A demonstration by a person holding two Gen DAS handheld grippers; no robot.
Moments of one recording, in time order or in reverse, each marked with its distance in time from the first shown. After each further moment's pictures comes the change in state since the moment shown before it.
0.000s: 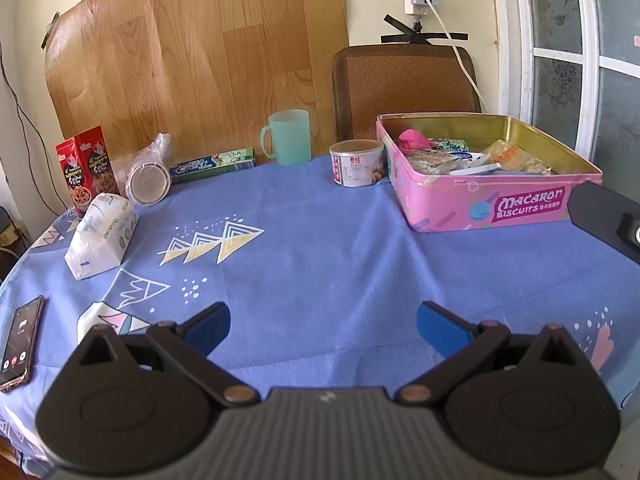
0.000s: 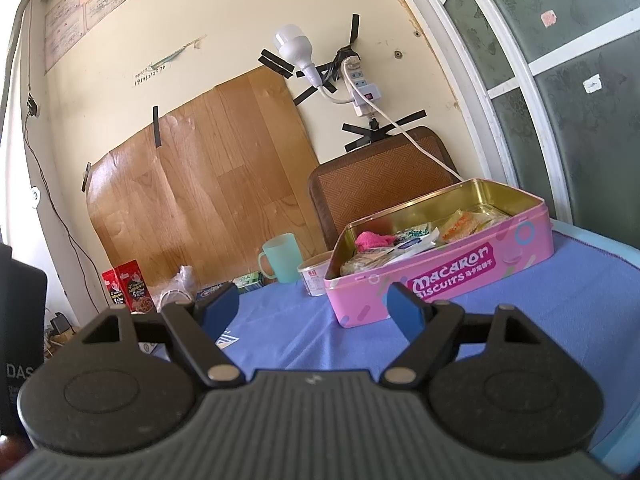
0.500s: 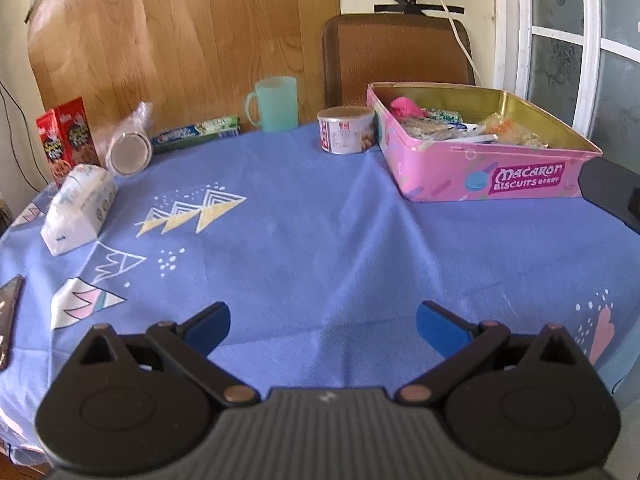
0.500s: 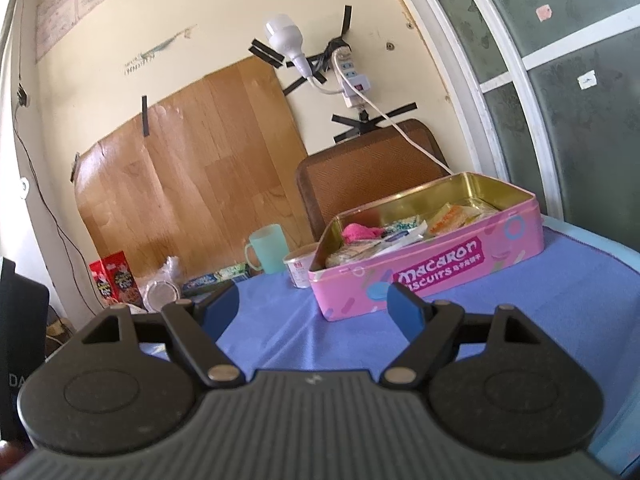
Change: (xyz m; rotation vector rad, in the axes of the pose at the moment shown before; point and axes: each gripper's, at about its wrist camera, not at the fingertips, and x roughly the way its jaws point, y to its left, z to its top) left arm 0.025 -0.002 -0.007 -0.014 0.085 -0.046; right arm 0.011 -0.006 -0.001 -0.021 0.037 -0.039
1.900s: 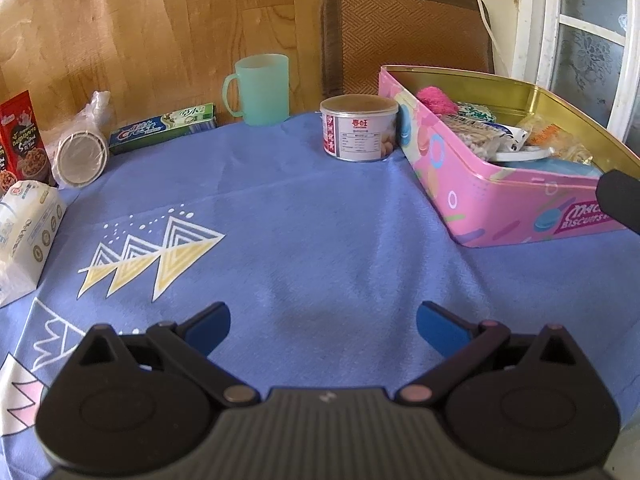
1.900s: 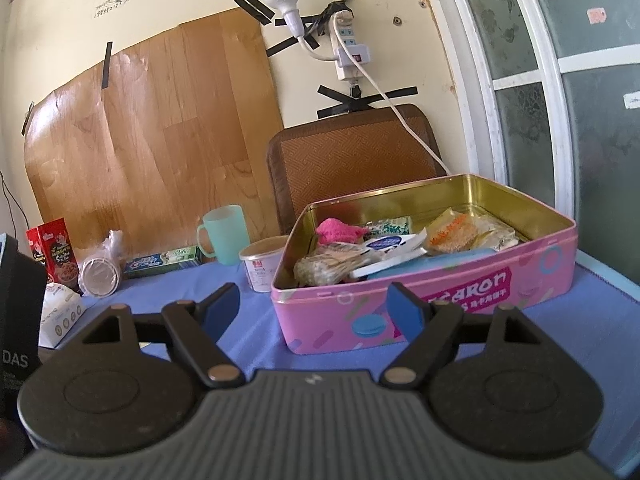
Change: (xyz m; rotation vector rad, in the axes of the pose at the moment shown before) left arm 0.103 0.025 0.059 0.010 0.062 -0.057; right arm 0.093 0.011 0.011 -0.102 0.052 -0.131
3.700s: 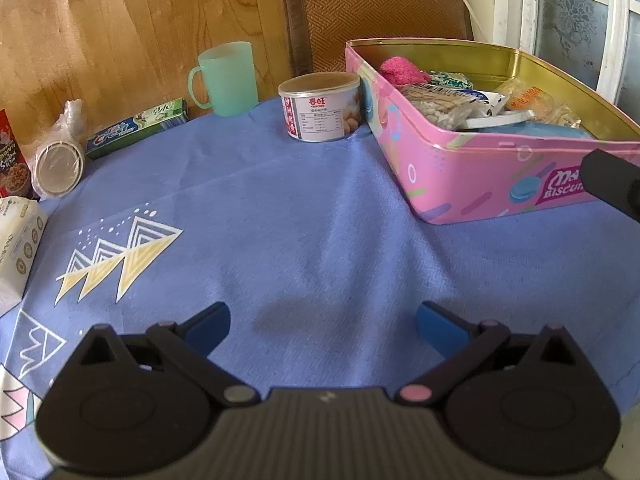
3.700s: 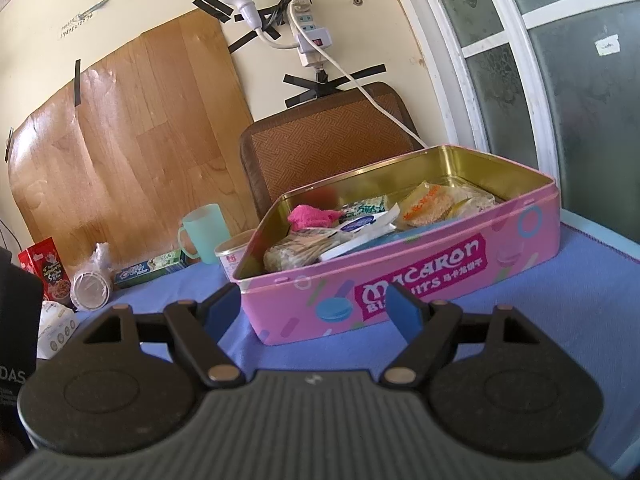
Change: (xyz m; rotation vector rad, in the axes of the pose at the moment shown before) left arm 0.013 -0.034 0.001 0.073 0.060 0.009; right arm 0.005 -0.033 -0.006 0.105 0.026 0.000
